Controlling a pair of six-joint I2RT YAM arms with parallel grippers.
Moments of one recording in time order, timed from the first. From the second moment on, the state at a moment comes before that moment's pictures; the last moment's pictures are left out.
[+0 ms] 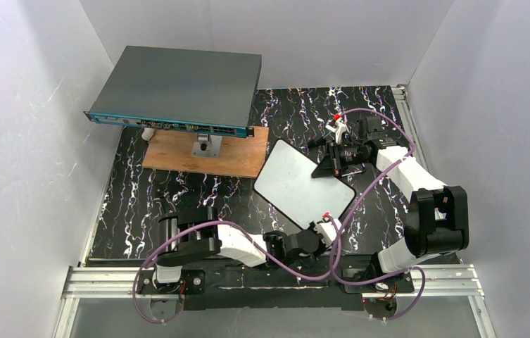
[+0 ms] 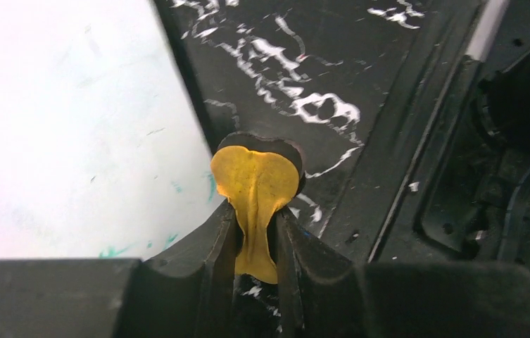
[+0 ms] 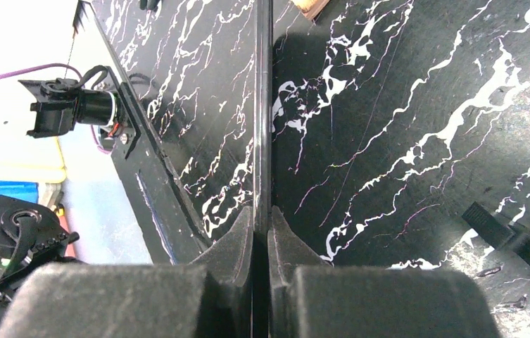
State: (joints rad) left arm -1.45 1.88 0.89 0.55 -0.36 -0.10; right arm 0.17 1.51 1.05 -0.56 -0.98 -0.08
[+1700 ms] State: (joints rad) left arm -1.27 1.73 0.75 0.53 -0.40 -0.30; right arm 0.10 1.50 0.98 -0.39 -0.99 0.13
